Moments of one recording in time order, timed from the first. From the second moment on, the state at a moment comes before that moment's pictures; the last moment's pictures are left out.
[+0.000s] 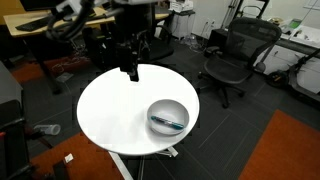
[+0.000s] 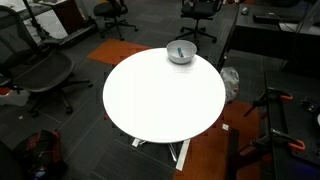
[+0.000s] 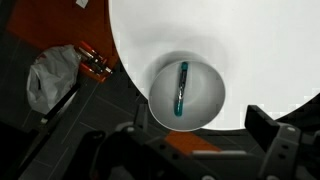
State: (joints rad) arm -0.18 0.08 -0.16 -2.08 0.01 2.28 0.63
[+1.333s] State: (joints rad) arm -0.18 0.46 -0.19 -1.88 0.15 2.43 0.61
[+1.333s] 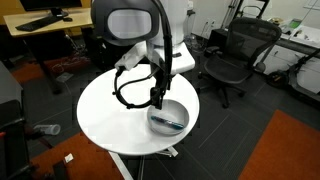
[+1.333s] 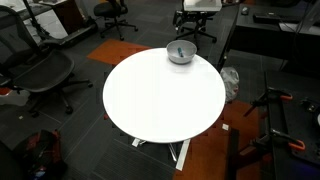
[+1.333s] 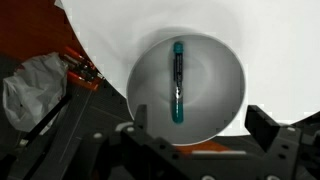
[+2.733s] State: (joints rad) arm -0.23 0.79 -0.19 -1.59 0.20 2.43 0.51
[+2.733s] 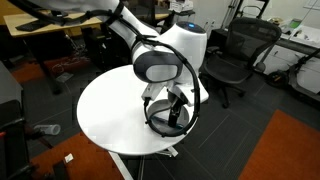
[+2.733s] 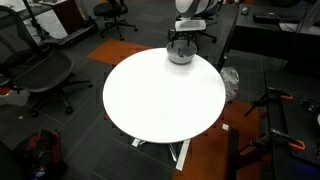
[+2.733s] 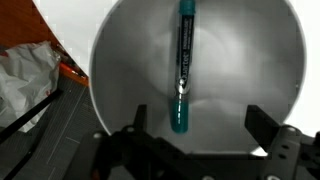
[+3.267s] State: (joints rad) arm -0.23 0.86 -0.19 -1.53 0.21 2.43 0.51
